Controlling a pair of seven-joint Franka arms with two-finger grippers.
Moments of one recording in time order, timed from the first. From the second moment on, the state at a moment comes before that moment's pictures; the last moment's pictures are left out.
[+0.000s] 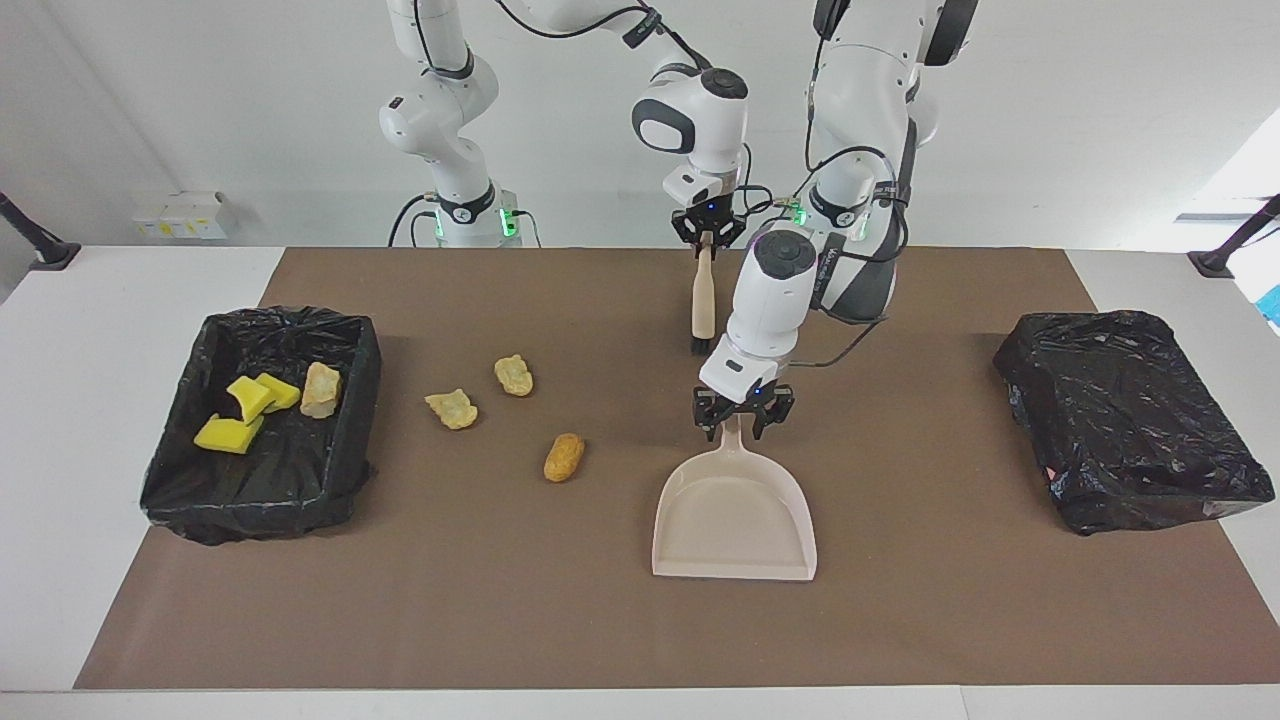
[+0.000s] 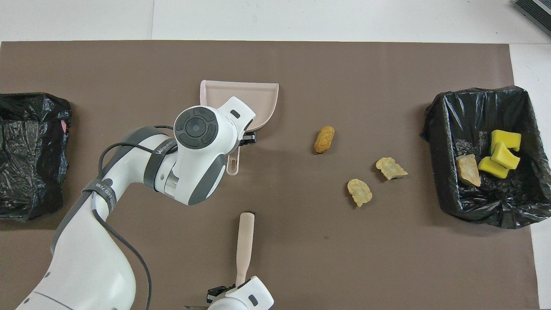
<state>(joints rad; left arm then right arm) -0.54 0.38 0.01 -1.80 0.02 2.34 -0.54 0.94 0.09 0.16 -2.20 -0.02 2.27 1.29</state>
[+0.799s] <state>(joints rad) -0.54 0.30 0.02 -1.74 0.07 2.04 -0.40 0.55 -0.09 0.15 -2.19 -0.02 1.82 1.26</state>
